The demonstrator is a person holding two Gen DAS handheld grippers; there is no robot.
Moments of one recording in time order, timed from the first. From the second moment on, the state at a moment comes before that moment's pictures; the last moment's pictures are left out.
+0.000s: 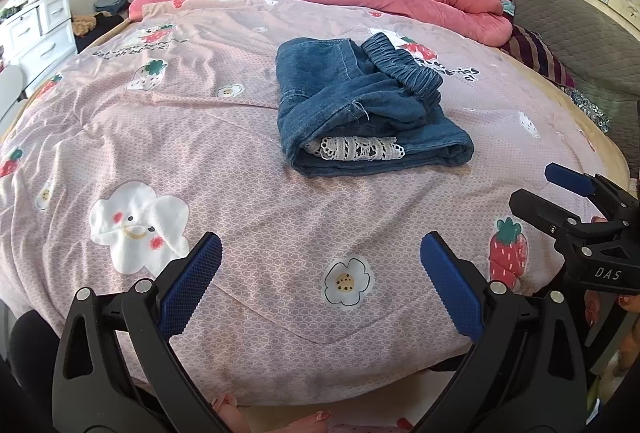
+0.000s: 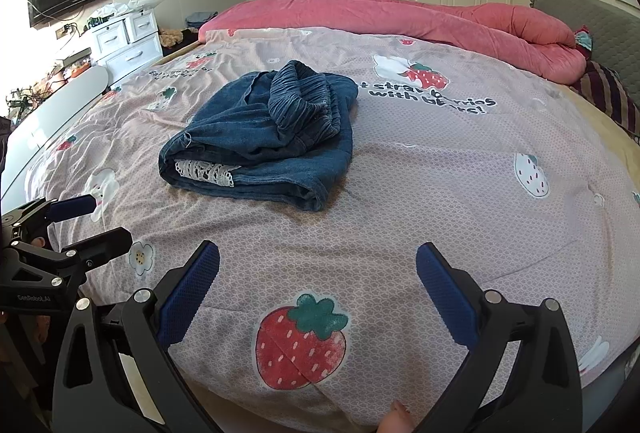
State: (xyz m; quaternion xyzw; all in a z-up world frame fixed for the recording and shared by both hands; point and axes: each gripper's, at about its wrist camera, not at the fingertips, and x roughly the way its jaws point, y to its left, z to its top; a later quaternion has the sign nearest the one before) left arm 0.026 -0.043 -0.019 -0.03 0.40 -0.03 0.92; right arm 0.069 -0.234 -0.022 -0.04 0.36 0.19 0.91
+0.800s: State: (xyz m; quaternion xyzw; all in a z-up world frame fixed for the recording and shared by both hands) left arm 0.113 0.054 0.025 -0.07 0.38 -0.01 0.92; right arm 0.138 -0.307 -0.012 -0.02 0.36 0.09 0.93
